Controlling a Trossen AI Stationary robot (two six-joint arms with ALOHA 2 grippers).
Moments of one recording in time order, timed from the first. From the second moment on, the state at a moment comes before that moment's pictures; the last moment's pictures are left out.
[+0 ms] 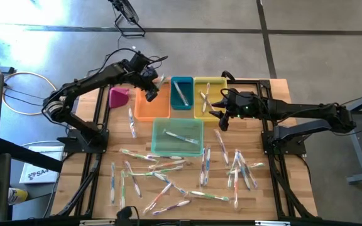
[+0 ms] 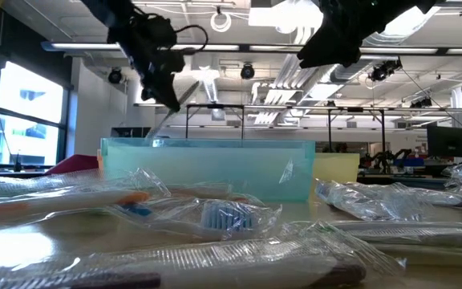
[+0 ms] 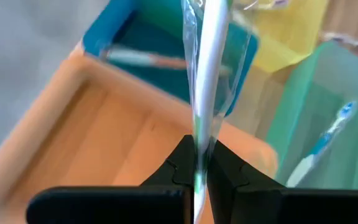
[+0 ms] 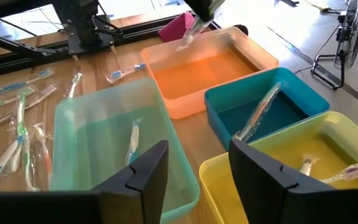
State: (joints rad) left arm 0.74 1.45 1.21 -0.67 0.28 0.15; right arm -0.18 1.05 0.81 -0.23 0.13 0.16
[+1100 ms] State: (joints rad) left arm 0.78 1.46 0.96 -0.46 0.17 -0.11; right arm -0.18 1.05 0.81 -0.23 0.13 0.16
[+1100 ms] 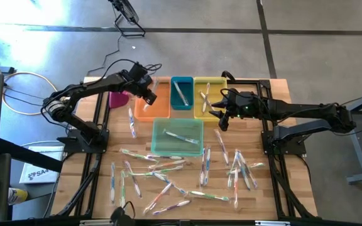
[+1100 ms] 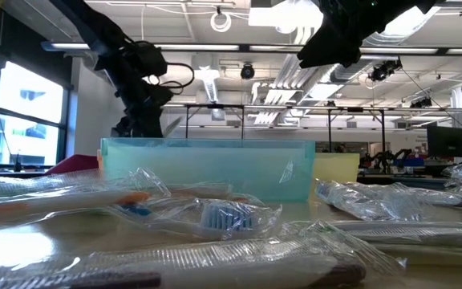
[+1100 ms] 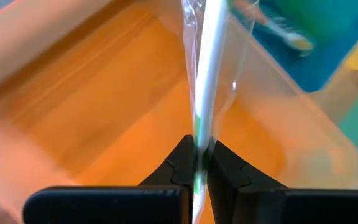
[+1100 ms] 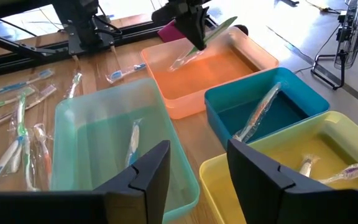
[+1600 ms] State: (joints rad) left arm 0.78 1.46 0.90 -0.47 0.15 -0.16; right arm -0.18 1.05 0.81 -0.23 0.13 0.16
